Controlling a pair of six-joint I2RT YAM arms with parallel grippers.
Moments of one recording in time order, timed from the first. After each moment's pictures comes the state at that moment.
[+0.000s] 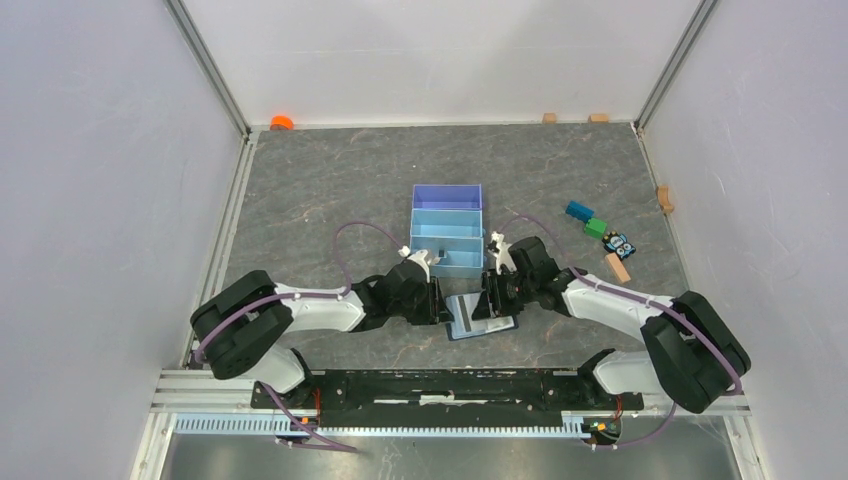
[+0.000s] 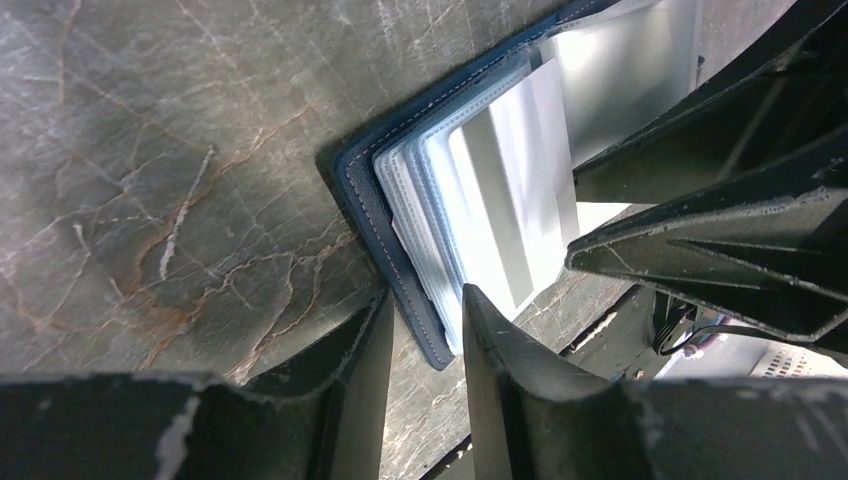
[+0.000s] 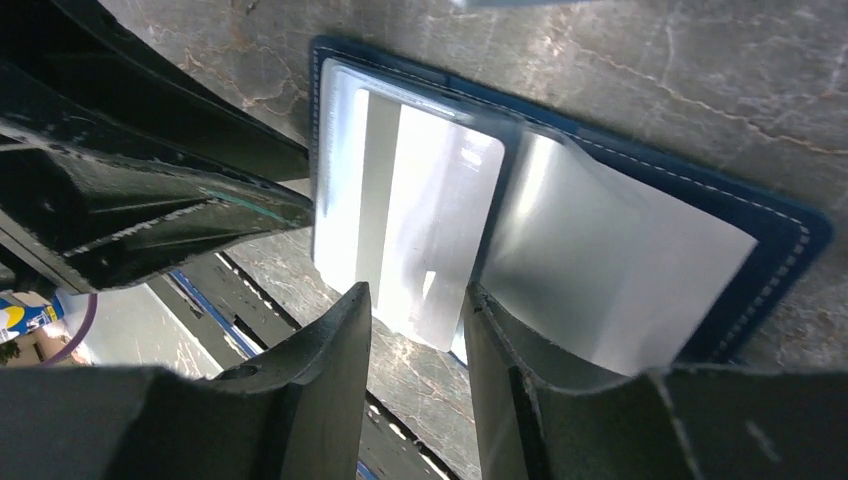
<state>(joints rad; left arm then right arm) -0.95 1.50 0.54 0.19 0.10 -0.91 0.59 1.31 0.49 -0.15 -0.46 0.48</state>
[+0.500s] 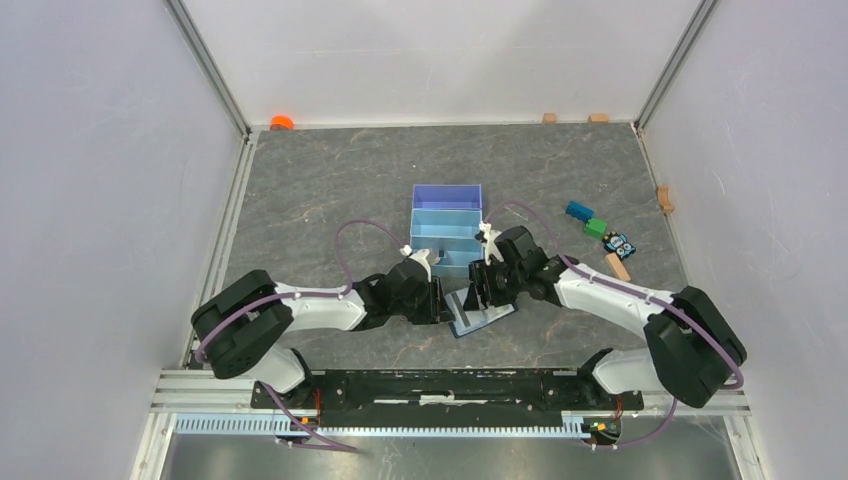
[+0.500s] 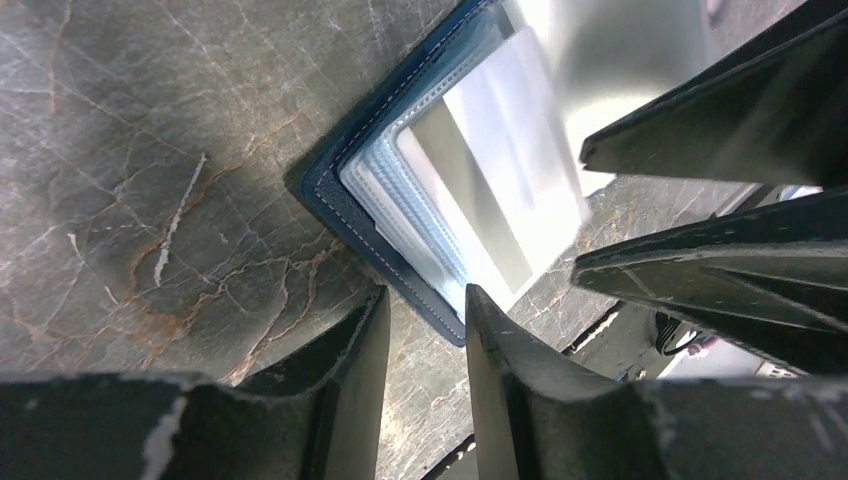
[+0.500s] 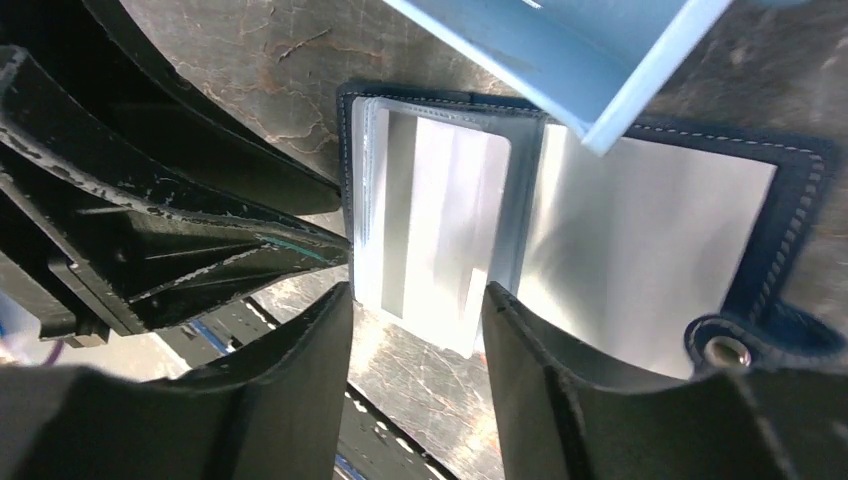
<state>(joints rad) -0.95 1.51 0.56 0.18 0.11 -0.90 0.67 1.34 0.62 -0.22 -0.36 0.46</state>
